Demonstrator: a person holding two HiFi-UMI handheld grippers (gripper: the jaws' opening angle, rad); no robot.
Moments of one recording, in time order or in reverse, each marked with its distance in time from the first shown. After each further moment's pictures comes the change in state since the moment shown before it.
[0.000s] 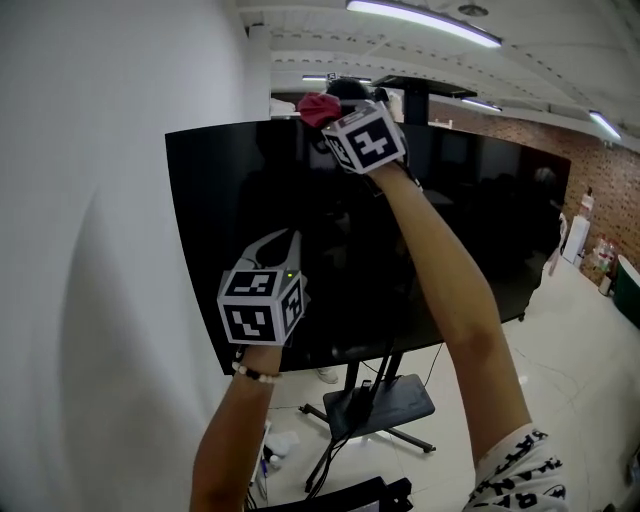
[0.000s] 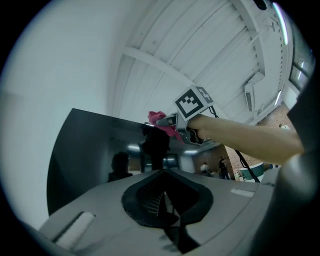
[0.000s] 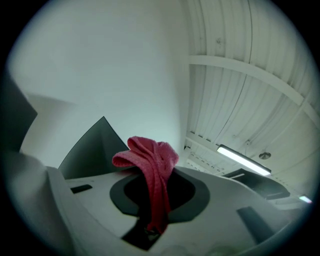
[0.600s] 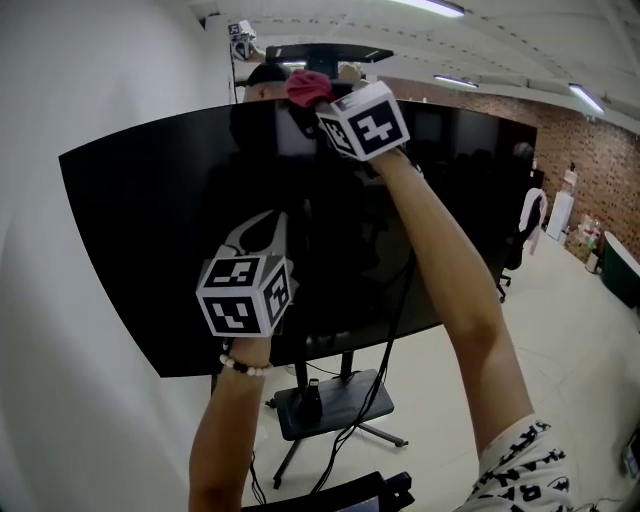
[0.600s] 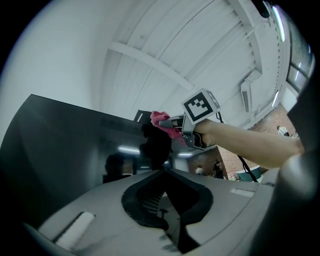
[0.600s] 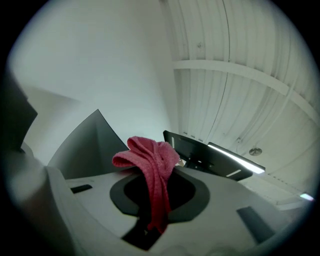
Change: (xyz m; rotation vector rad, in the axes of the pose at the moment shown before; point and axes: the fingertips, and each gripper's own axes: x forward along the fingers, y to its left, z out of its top) left arm 0.117 -0.156 -0.004 -0.004 -0.032 -0.049; right arm -0.068 -0.155 -0.108 0.006 -0.058 -0.004
